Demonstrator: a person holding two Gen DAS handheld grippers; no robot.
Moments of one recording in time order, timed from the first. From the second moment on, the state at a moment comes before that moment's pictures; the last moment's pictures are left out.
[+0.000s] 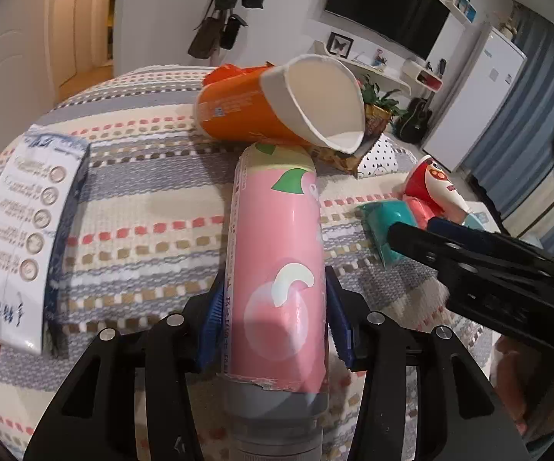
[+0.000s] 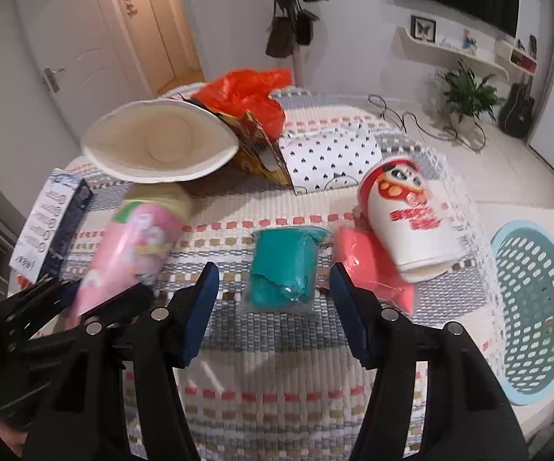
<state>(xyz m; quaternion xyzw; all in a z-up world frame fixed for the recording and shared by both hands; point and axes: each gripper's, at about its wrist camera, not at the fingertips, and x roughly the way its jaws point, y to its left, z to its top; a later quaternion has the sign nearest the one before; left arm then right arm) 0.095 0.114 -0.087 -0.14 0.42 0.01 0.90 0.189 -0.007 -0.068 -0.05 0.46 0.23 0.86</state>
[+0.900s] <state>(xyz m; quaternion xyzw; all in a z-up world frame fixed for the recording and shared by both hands) 0.066 0.078 0.023 -0.16 0.27 -0.06 0.95 0.171 -0.085 0.009 0.03 0.37 0.21 0.90</state>
